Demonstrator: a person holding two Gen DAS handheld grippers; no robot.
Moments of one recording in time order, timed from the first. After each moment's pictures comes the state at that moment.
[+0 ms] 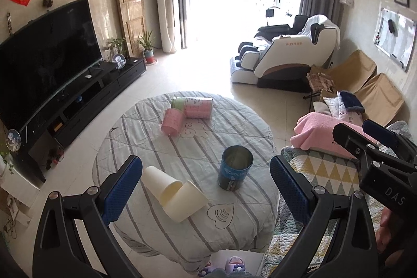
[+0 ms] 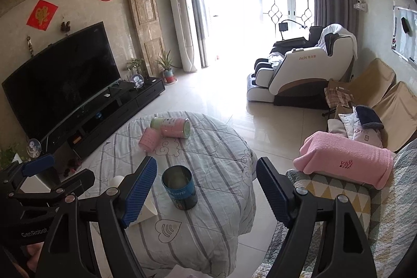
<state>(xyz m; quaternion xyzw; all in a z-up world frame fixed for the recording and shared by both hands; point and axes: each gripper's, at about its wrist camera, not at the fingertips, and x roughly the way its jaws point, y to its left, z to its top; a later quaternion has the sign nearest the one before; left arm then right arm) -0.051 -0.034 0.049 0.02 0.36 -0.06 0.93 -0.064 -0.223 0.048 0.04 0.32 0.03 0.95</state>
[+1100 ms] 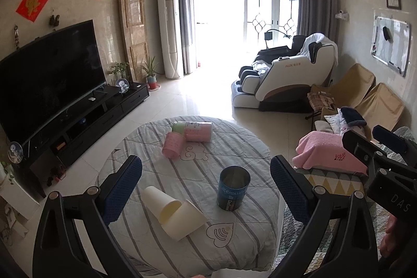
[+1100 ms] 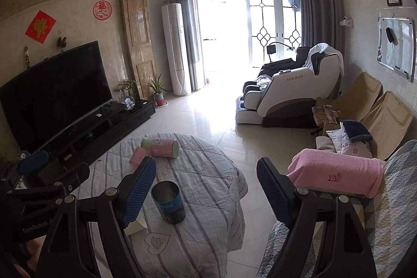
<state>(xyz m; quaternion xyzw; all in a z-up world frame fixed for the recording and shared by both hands) -0.065 -0.043 0.052 0.02 0.29 -0.06 0.96 -0.087 -0.229 0.054 0.04 0.26 0.00 0.96</state>
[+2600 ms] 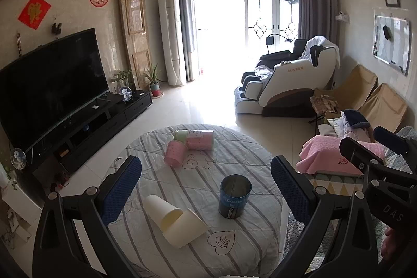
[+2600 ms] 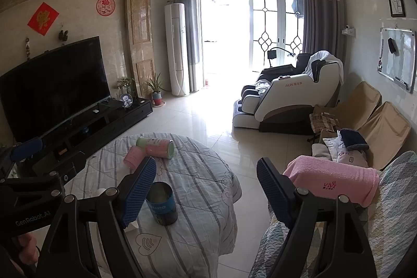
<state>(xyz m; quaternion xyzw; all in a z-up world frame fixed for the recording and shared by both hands) -0.062 -0.050 0.054 0.03 0.27 -0.05 0.96 -0.085 -0.226 0.054 0.01 0.26 -0.01 0.97</state>
